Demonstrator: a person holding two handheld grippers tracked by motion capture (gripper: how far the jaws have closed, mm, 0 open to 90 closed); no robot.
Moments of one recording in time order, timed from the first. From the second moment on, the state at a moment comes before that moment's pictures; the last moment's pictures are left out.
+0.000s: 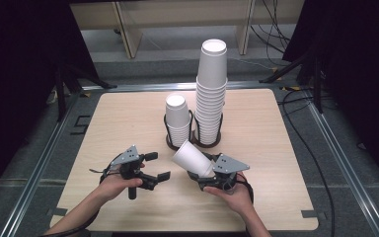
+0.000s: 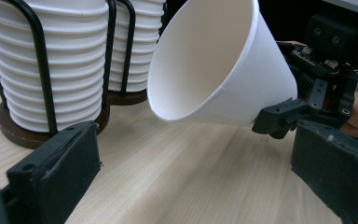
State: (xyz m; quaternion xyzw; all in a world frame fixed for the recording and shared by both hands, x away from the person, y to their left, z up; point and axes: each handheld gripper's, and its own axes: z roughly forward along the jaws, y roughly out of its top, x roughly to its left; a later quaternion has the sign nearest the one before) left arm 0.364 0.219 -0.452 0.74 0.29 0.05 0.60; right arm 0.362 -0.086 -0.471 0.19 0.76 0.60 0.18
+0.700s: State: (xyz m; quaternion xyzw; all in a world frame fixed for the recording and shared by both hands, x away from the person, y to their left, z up) left arm 0.368 0.209 -0.457 0.71 0.34 0.02 0.62; right arm 0.364 -0.082 -0.468 0.19 0.75 0.61 0.19
